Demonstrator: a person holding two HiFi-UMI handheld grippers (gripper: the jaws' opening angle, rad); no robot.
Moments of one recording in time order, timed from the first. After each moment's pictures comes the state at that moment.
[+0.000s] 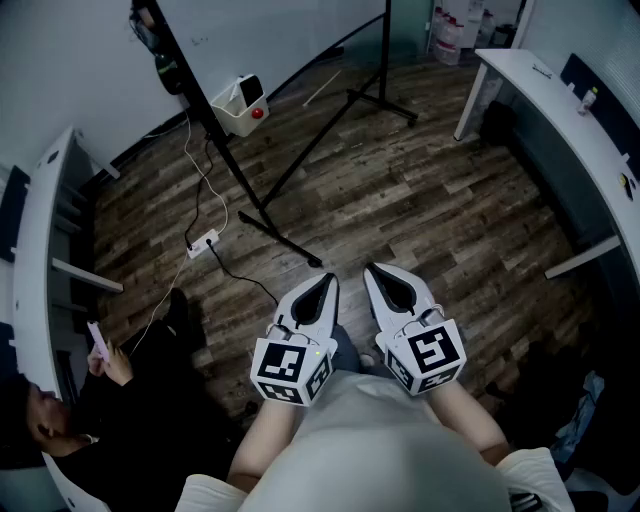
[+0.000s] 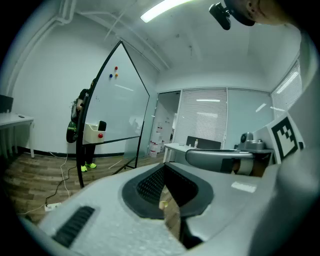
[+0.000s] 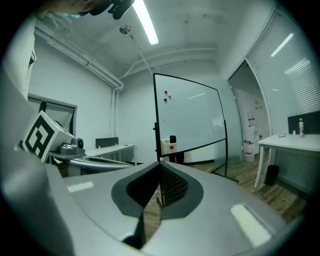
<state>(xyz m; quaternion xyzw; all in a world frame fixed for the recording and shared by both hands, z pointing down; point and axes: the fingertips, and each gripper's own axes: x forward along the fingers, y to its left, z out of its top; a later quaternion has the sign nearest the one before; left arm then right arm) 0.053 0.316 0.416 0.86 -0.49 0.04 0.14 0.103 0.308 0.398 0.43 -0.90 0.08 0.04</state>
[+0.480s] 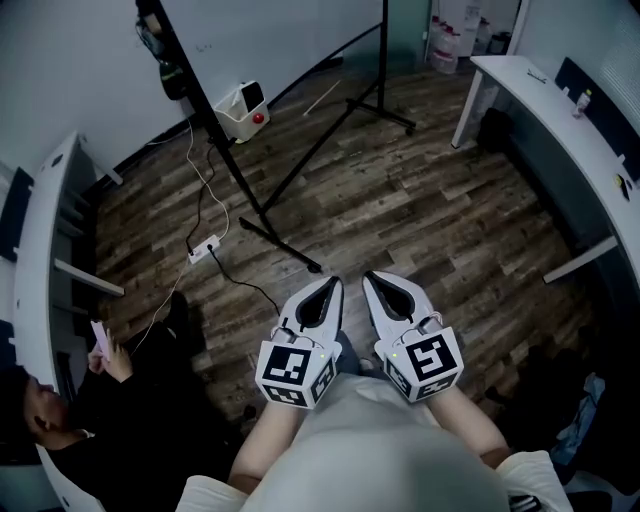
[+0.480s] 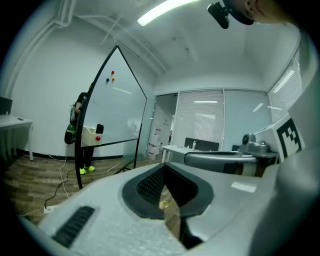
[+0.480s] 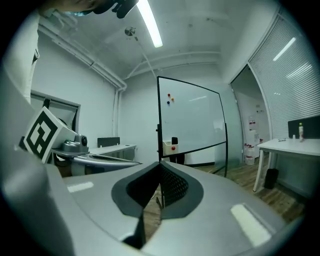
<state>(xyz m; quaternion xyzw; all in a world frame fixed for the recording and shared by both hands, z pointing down) 0.068 0.342 0.409 0.86 -0.49 0.04 0.13 0.109 0.341 0.395 0.43 -0.90 0.07 0.04</state>
